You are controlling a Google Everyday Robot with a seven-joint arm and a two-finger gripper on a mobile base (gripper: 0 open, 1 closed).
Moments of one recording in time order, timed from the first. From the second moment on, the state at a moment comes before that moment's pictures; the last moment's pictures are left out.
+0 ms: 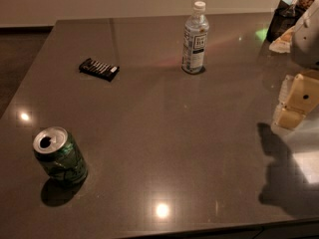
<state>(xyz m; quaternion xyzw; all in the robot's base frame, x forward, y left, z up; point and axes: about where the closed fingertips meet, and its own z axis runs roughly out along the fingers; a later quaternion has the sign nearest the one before) 0.438 -0.217 0.976 -0.60 0.78 -0.03 0.16</state>
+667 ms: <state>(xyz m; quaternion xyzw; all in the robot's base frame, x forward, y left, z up) 0.446 -0.204 0.978 -0.61 0.78 -0.03 0.17</state>
